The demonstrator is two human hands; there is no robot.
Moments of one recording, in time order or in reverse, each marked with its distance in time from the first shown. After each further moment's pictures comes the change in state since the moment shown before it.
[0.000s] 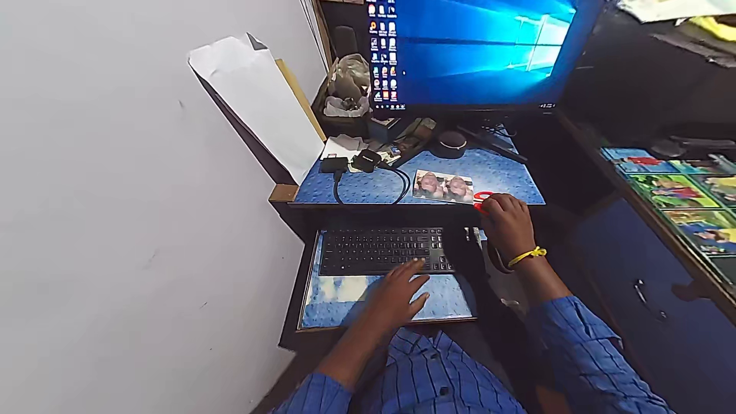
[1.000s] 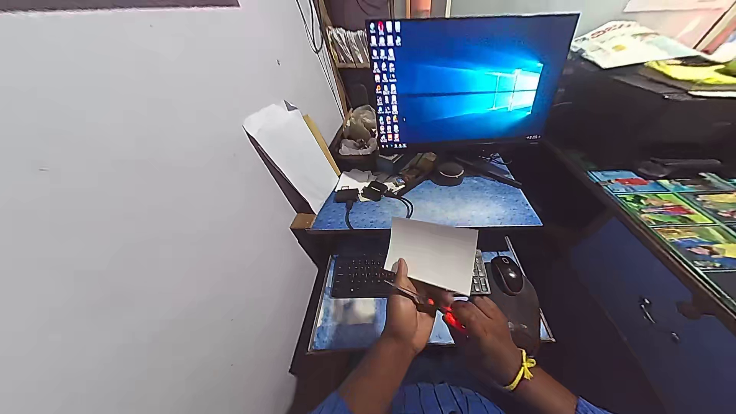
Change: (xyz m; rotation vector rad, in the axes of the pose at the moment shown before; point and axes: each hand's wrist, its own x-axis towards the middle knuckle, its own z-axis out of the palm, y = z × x) left_hand 0.027 0.107 -0.076 -1.923 0.534 -0.372; right_hand -0.113 -0.126 -0.047 0.381 0.379 -0.318
